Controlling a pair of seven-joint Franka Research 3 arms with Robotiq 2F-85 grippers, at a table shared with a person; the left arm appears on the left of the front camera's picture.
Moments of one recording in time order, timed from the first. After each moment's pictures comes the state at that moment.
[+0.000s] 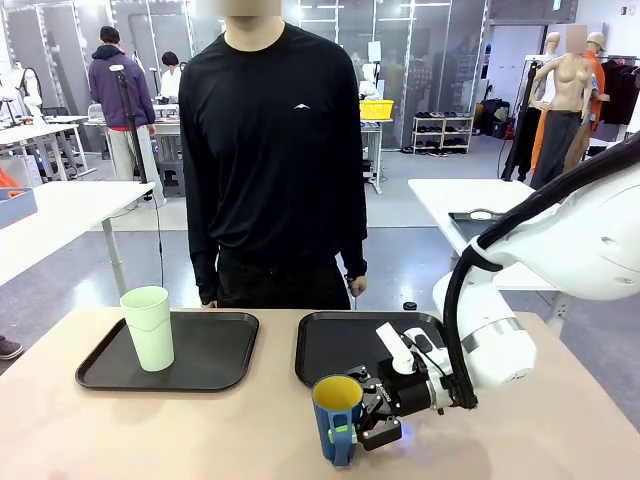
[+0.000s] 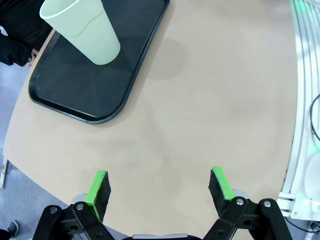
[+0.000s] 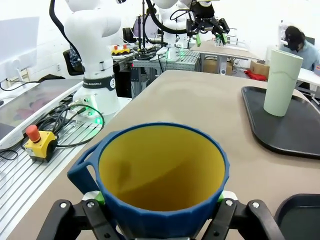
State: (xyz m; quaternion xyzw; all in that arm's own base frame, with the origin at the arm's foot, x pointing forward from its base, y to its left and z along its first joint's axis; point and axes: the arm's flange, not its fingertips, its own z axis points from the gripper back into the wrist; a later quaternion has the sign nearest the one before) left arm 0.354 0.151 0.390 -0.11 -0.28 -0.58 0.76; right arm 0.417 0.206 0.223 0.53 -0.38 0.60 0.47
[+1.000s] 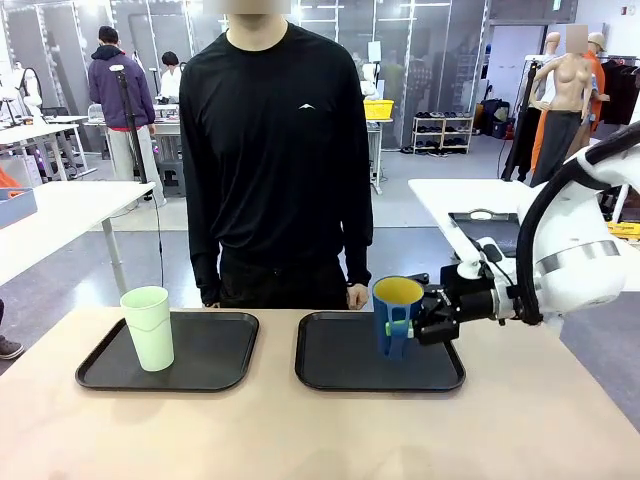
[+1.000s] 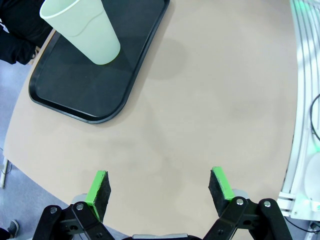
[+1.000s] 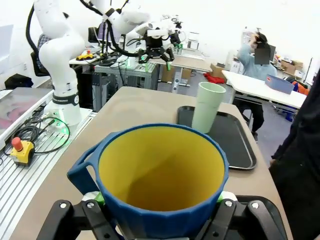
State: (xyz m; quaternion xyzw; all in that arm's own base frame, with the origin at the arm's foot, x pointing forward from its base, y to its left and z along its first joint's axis) left arm 0.354 0.151 0.390 -0.11 -0.28 -0.58 0.76; right arm 0.483 0.103 0.359 0.46 -0.46 0.58 0.49
